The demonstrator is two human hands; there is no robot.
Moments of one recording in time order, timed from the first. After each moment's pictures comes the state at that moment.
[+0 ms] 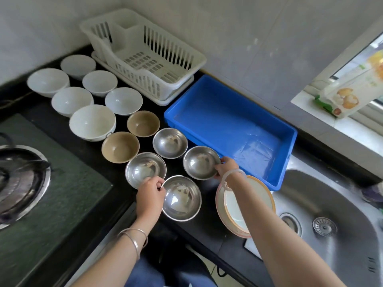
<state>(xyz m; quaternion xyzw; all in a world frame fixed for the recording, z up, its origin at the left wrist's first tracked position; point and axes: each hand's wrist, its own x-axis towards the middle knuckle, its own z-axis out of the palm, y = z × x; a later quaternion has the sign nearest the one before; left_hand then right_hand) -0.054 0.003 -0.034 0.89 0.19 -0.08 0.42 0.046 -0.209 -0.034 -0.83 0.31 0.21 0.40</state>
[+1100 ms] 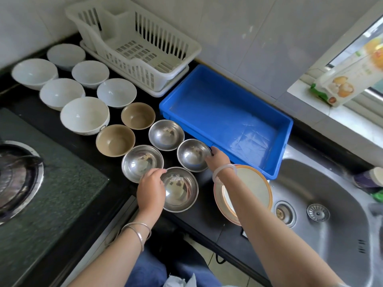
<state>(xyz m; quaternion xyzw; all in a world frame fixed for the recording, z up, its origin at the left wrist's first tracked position) -0.059 -0.005 -0.043 0.92 0.13 -0.01 0.37 0.029 -0.187 -0.018 -0.90 0.20 0.21 0.33</state>
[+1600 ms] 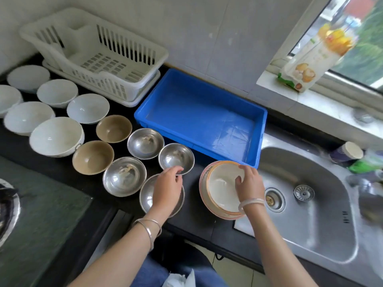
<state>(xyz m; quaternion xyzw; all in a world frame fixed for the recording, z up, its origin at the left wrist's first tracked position) -0.036 -0.066 -0.015 0.90 0.01 -0.10 0.43 -0.070 -0.277 0.008 -0.94 0.28 0.01 0.19</state>
